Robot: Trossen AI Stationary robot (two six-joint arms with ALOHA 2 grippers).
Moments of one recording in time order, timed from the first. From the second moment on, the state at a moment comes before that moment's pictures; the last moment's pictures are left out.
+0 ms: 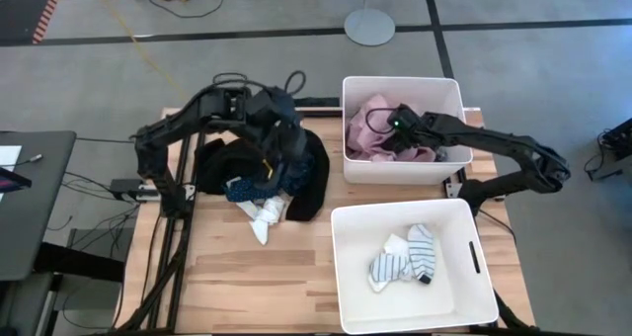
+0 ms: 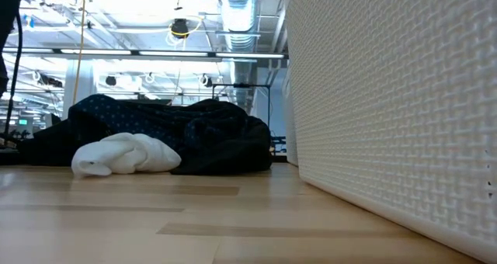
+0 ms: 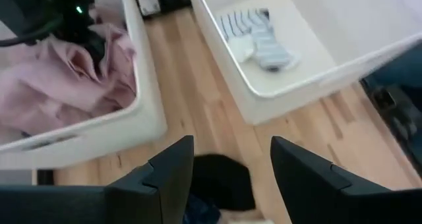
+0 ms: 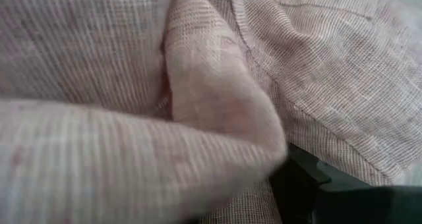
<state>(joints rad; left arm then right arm) 0.10 1.77 2.33 -1.39 0.18 0.38 -0.59 1.26 0.87 -0.71 0.39 0.33</state>
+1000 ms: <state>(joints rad) -0.11 1.77 2.32 -1.57 -0.04 0.20 -0.57 1.26 0.85 -0.71 0.39 0.34</state>
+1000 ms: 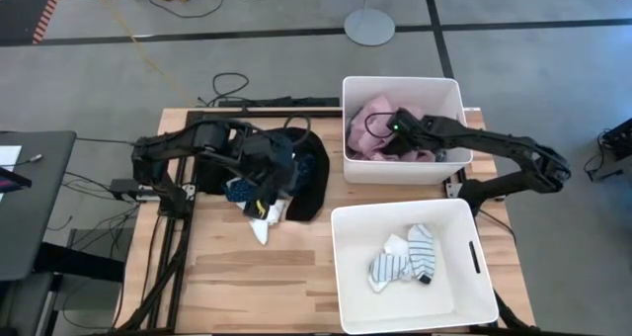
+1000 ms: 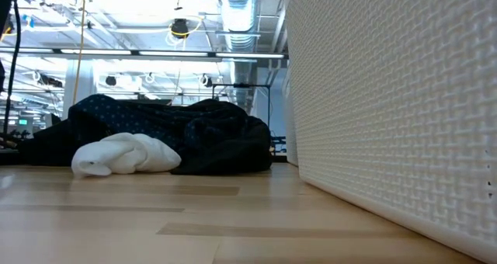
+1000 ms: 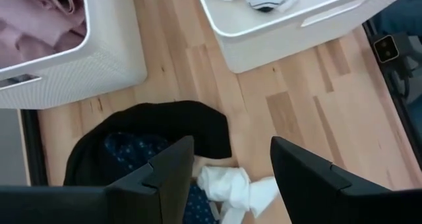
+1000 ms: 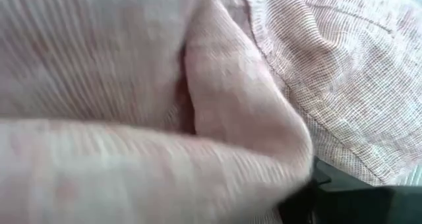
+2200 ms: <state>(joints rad) -0.12 1.61 2.32 -1.57 -0.22 0.18 -0.12 0.84 0.96 -0.40 0.37 0.19</state>
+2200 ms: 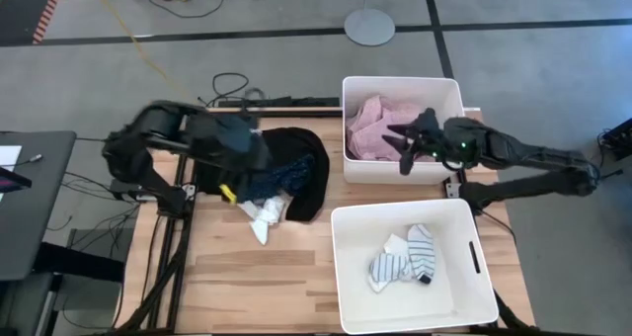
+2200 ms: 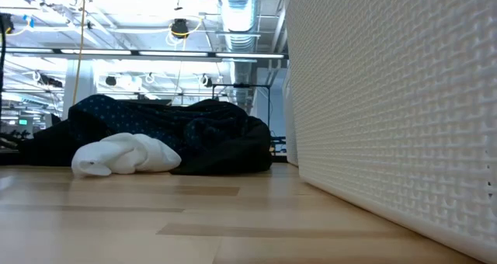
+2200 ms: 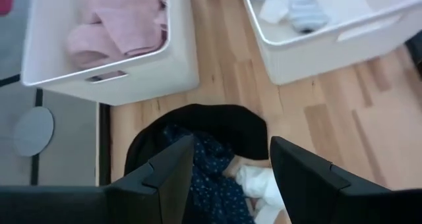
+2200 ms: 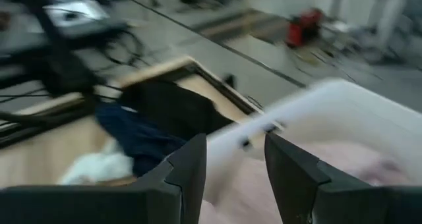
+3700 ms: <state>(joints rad) -0.14 0.81 0.80 -0.75 -0.60 -0.12 0.41 1.17 0.96 -0.01 0.36 -0.05</state>
